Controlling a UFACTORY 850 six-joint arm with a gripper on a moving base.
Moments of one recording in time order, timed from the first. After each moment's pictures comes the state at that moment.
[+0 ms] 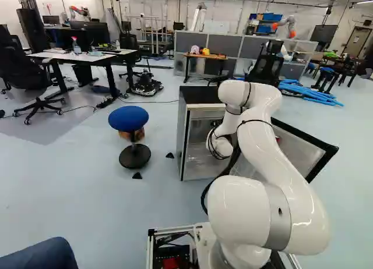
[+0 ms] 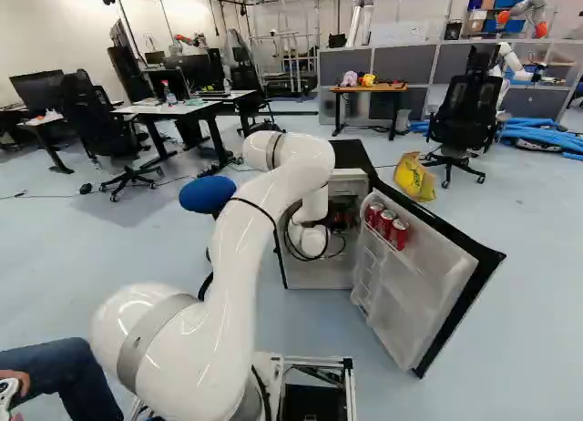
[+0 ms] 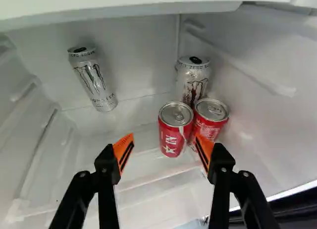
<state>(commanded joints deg) -18.7 -72.9 -73.9 -4.7 65.1 0.0</state>
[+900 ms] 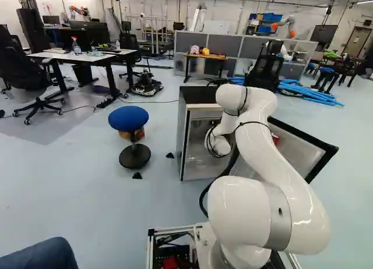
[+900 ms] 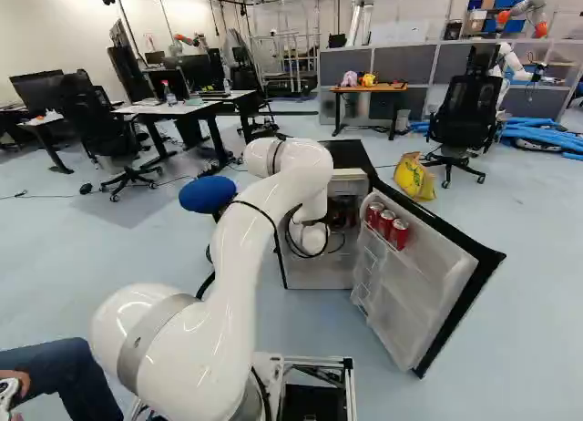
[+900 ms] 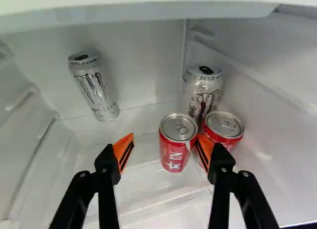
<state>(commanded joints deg) -17.8 -75.6 -79.0 -4.7 65.1 0.0</state>
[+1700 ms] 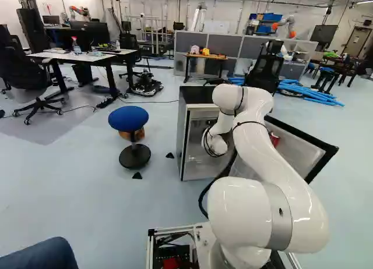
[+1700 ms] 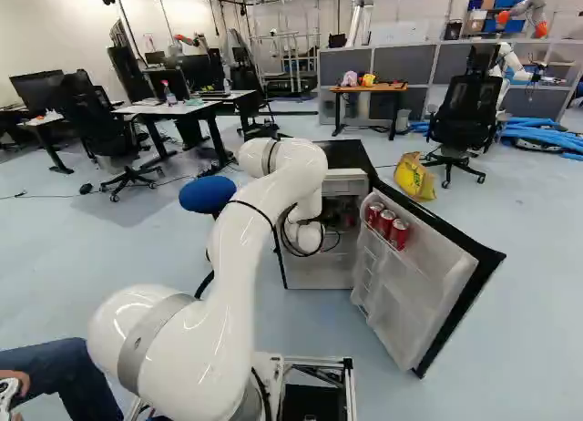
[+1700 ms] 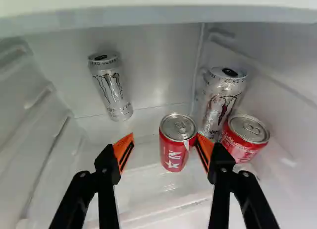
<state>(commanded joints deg) -15.8 -76.0 -79.8 -4.7 65.1 0.0</state>
